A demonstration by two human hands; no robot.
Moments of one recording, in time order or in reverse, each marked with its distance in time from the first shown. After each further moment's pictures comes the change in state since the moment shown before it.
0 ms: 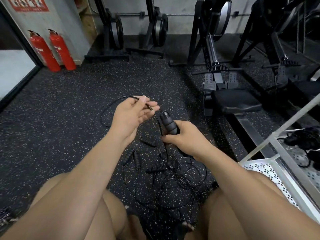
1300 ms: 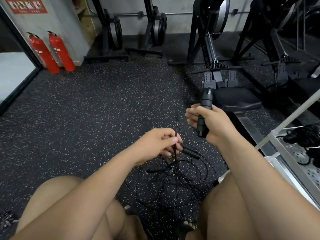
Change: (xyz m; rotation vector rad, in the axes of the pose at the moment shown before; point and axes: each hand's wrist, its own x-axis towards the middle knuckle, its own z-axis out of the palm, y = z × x) left_hand -0.040 -0.037 0.024 0.651 -0.571 -0.220; right_hand 0.014 0.008 -0.062 0.872 0.251 0.127
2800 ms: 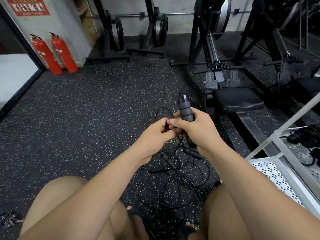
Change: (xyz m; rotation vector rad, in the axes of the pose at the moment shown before) left_hand 0.014 -0.010 0.000 -0.248 0.219 0.093; right_hand -0.033 0.019 0.038 -0.311 -0.108 -0.168
